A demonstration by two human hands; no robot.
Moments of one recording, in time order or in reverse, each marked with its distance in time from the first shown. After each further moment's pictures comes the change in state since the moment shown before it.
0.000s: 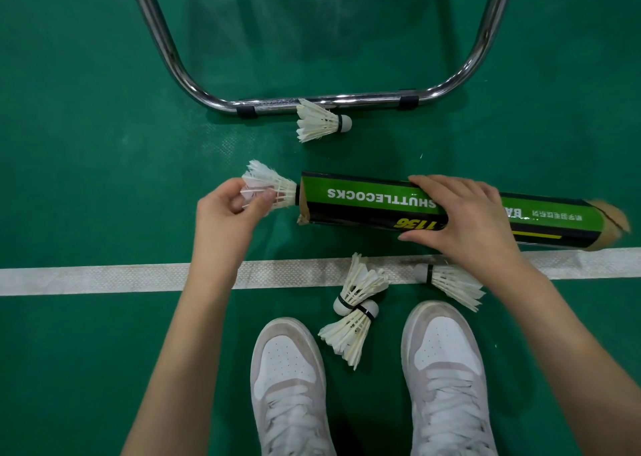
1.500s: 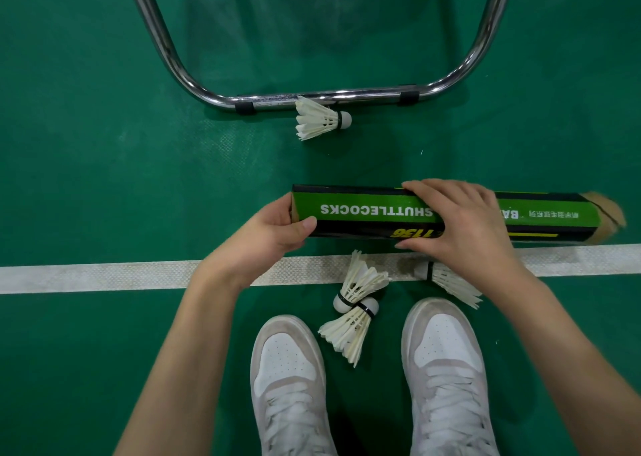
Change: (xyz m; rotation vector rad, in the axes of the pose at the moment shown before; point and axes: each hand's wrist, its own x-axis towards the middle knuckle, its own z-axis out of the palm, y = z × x) left_hand 0.000 -0.013 0.015 -0.169 -0.683 -0.242; right_hand -0.009 -0.004 0.005 -0.009 0.044 -0.066
